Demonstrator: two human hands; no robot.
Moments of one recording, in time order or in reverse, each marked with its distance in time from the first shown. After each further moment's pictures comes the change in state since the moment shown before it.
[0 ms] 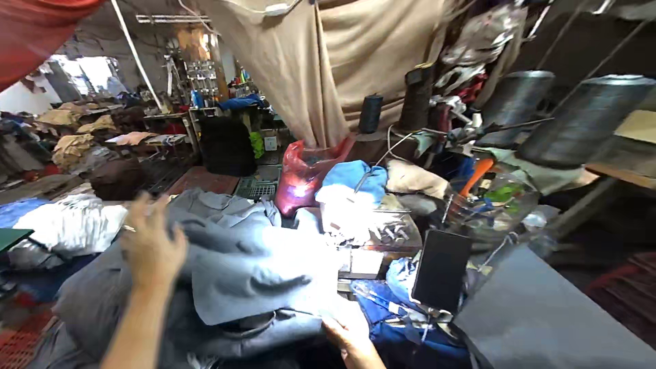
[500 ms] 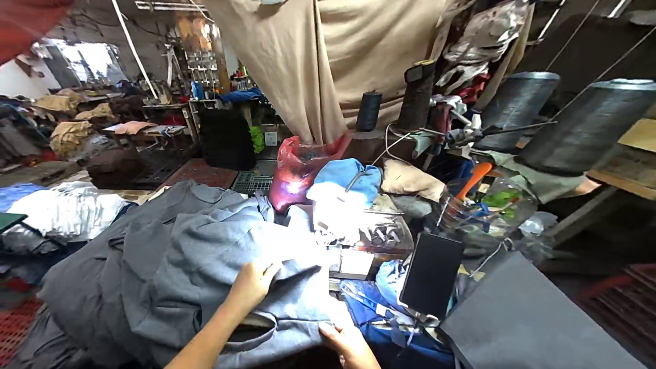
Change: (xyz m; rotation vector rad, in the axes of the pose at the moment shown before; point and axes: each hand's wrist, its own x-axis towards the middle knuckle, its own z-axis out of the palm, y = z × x) left_hand -0.081 0.128 0.097 -0.572 -0.606 -0.019; right_hand -0.010 -0.012 -0.022 -0.056 0.006 0.074
